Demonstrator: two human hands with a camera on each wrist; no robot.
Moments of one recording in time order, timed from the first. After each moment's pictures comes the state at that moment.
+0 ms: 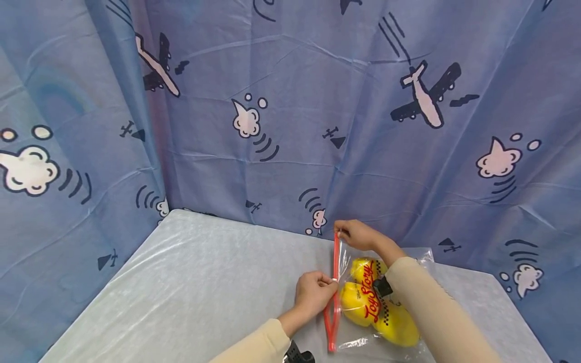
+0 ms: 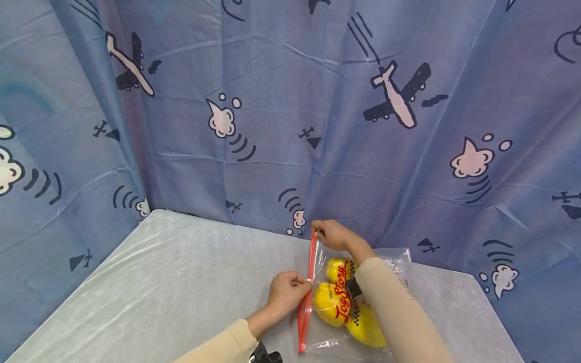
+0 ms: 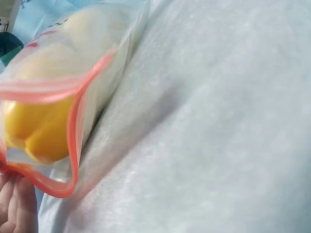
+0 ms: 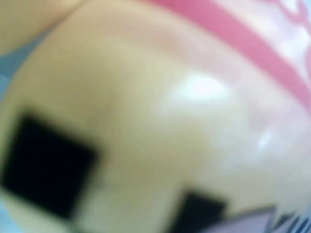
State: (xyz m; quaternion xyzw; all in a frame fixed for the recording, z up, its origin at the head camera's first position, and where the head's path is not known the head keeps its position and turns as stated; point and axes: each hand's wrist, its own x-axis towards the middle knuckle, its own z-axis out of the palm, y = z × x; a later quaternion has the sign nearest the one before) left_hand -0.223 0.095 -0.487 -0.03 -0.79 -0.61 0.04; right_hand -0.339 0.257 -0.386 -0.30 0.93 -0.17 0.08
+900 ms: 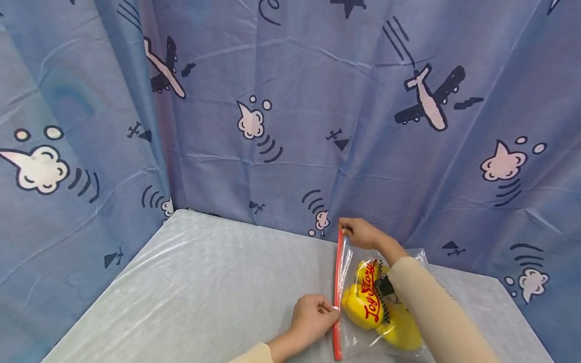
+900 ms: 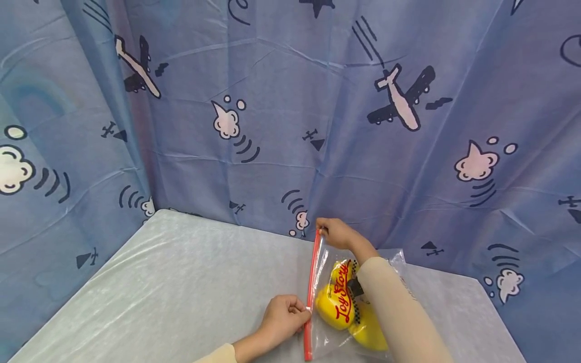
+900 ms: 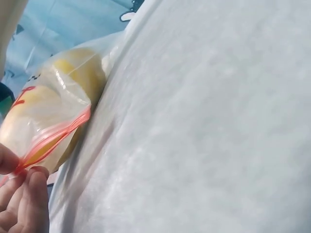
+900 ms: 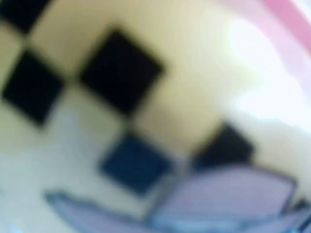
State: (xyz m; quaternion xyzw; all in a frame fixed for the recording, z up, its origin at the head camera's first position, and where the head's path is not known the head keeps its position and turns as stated) left_hand -0.175 0.074 -0.484 -0.06 -0.78 -0.62 -0.03; right_hand -0.341 0.254 -0.381 -0.27 0.94 -0.18 0.07
